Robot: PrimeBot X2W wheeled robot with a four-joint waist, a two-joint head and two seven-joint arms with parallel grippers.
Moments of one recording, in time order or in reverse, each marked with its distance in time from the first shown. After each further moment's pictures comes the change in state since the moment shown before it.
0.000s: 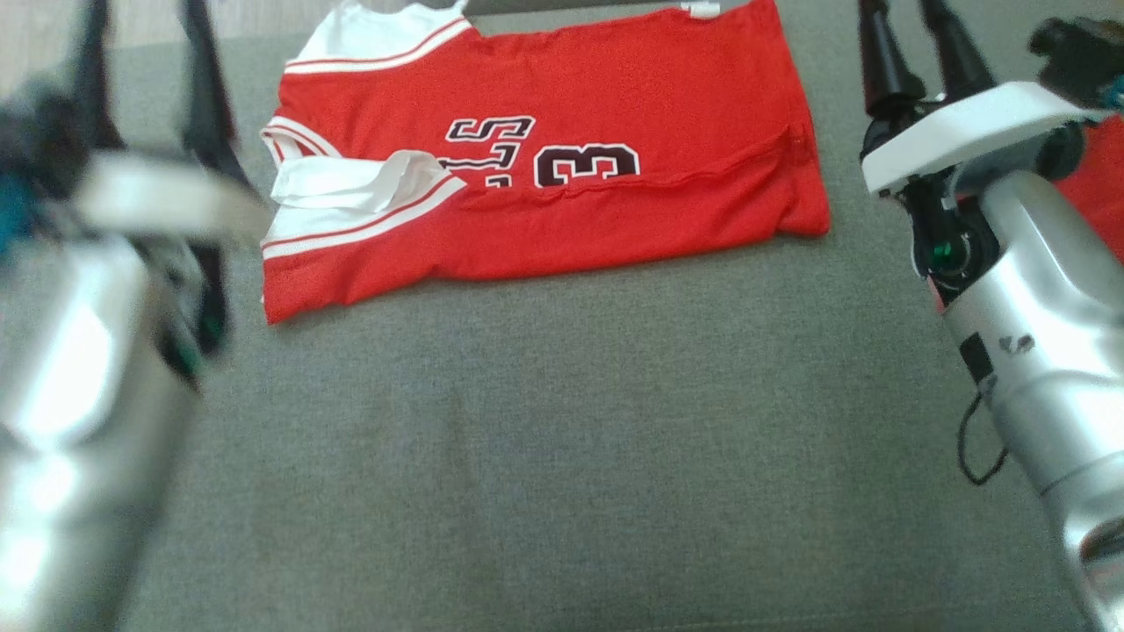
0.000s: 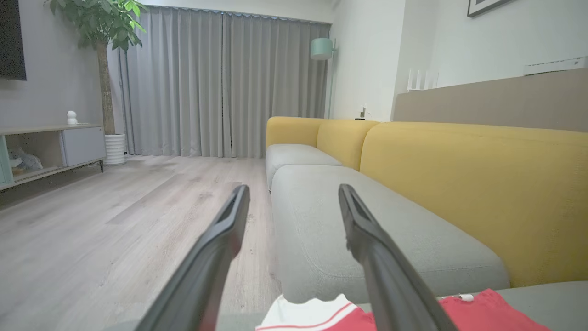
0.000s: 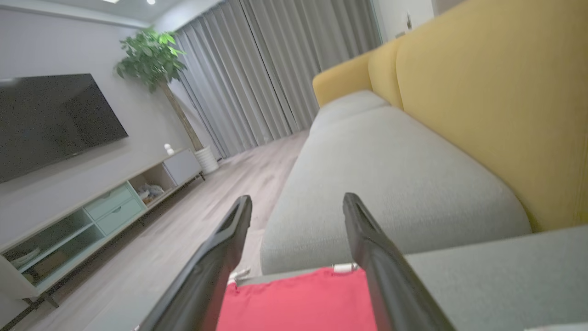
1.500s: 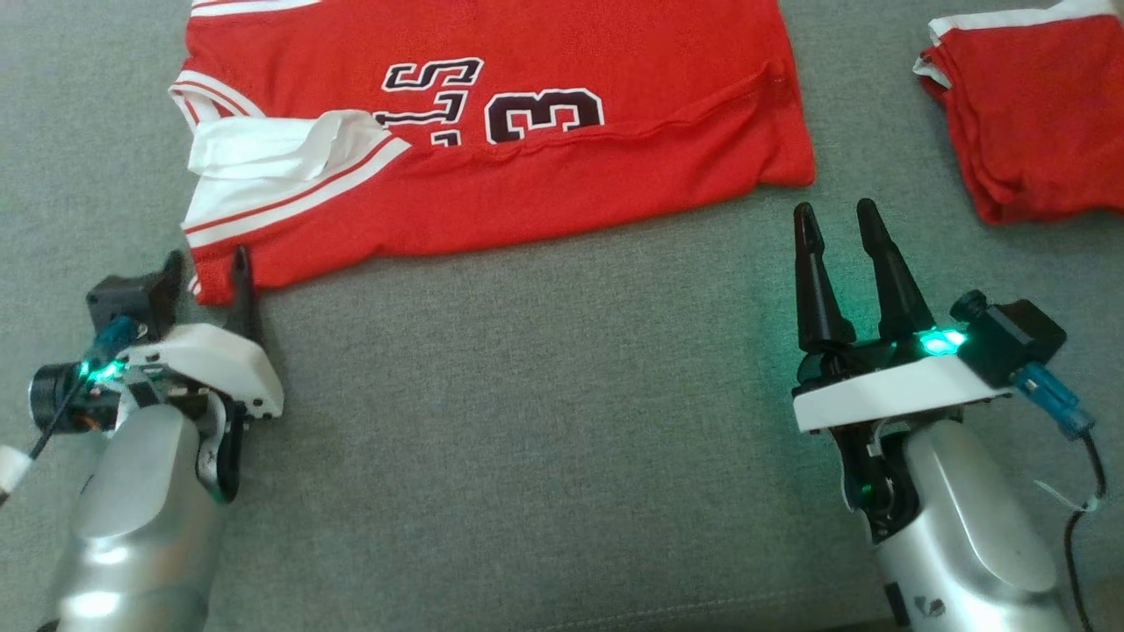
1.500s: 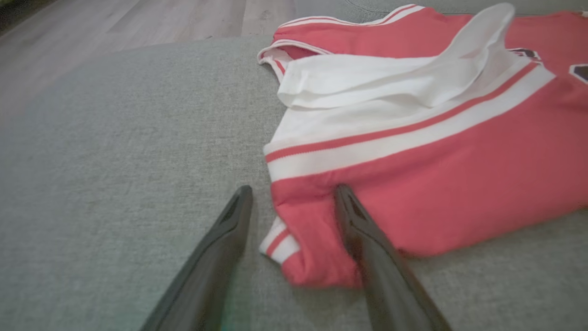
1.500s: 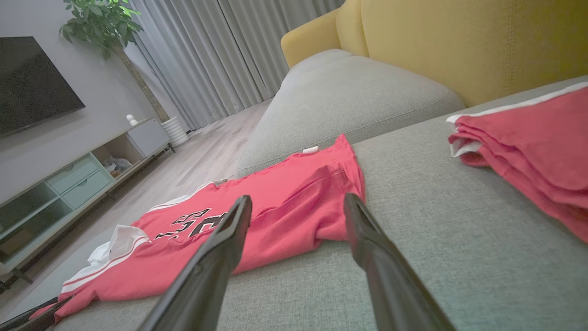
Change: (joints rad) left arm 0.249 -0.166 0.288 0.316 0.346 -0.095 0.198; right arm 0.623 0.214 -0.373 -0.535 -0.489 0.000 -0.004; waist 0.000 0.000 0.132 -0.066
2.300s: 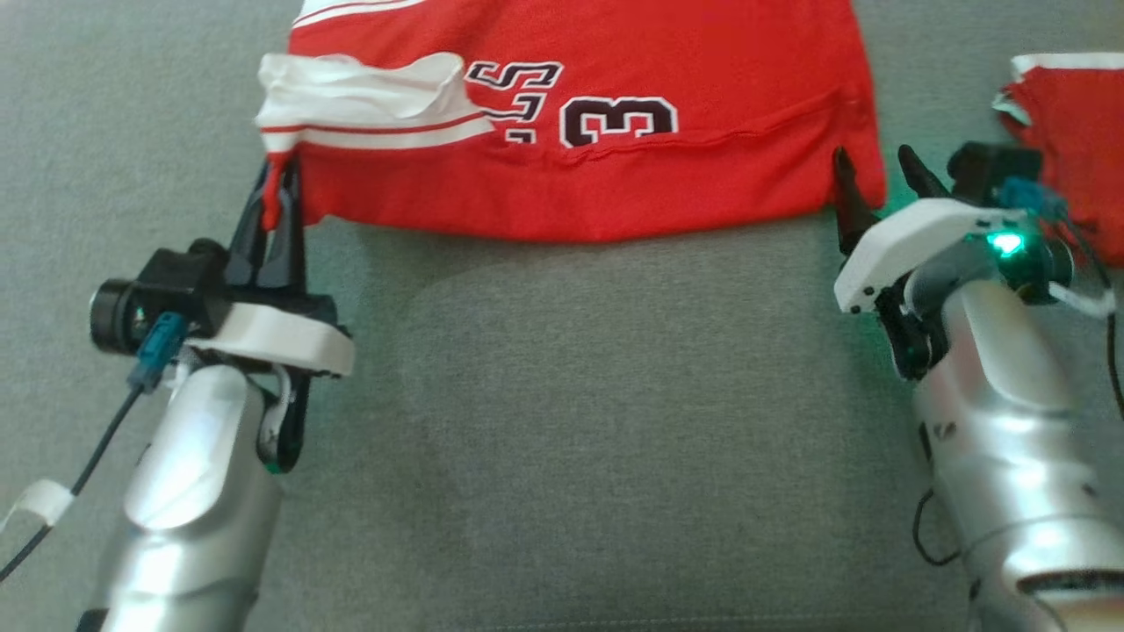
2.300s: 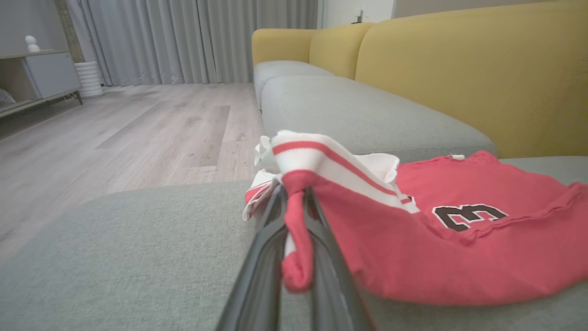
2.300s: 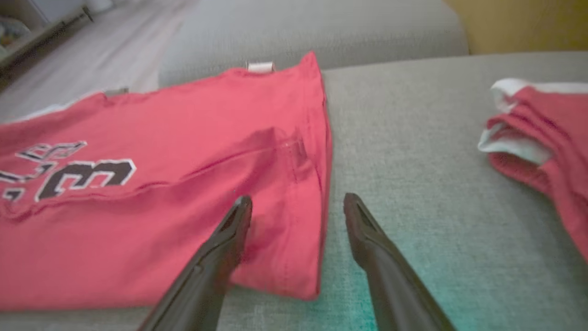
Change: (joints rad) left arm 0.017 -0.044 -0.057 -0.268 0.035 -0.049 -0.190; right arm -0.425 -0.001 -0.234 0.596 -0.322 0.000 0.243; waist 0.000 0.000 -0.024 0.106
